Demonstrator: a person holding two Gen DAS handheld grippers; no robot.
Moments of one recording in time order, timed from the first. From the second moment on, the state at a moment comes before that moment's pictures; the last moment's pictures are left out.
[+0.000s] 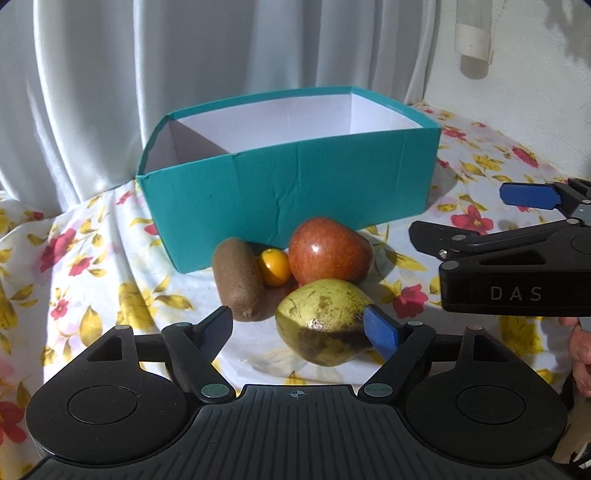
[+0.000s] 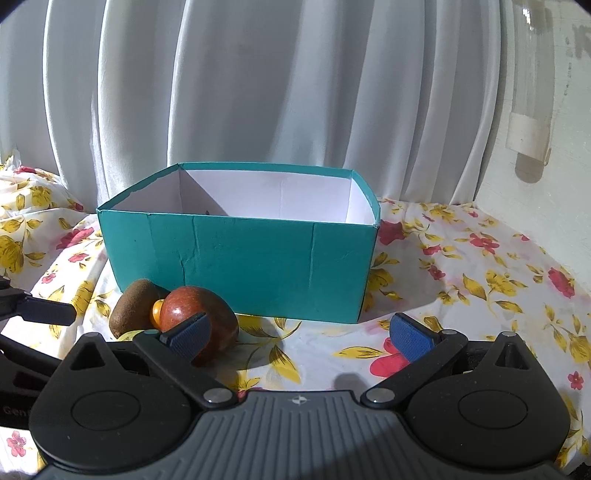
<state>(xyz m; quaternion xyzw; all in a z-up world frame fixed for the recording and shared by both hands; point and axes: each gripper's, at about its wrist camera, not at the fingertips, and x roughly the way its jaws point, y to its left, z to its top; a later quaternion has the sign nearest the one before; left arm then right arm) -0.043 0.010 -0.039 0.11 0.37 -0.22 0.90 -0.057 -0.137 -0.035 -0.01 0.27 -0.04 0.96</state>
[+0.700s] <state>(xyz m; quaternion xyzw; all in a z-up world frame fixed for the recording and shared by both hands) -0.036 0.003 -0.065 0.13 0.39 -0.23 0.88 -0.030 -0.125 -0.048 -0.02 0.30 0.01 0.95</state>
